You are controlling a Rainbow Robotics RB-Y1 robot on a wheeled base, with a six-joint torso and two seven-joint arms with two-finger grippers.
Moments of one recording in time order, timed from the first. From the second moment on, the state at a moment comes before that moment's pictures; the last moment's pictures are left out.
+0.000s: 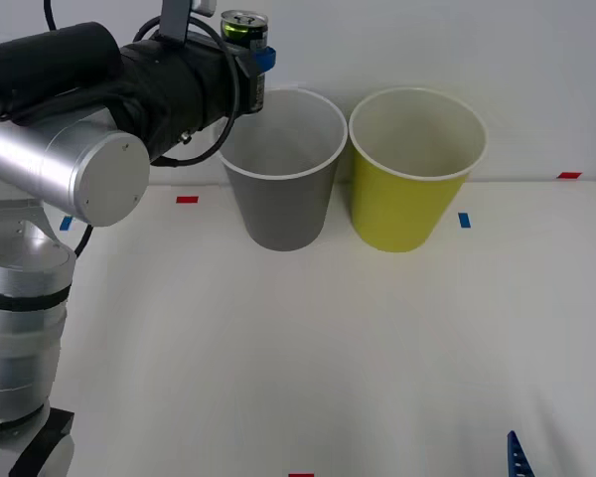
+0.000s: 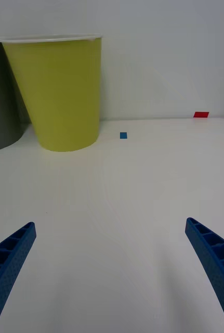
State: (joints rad) right arm 1.12 -0.37 0.19 -2.11 -0.17 -0.54 1.51; left arm -0.60 0.27 -0.10 -2.05 0.39 1.01 -1.56
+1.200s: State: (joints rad) right arm 1.12 -0.37 0.19 -2.11 -0.17 -0.54 1.51; left arm -0.68 0.21 -0.18 -1.77 0.37 0.78 -1.55
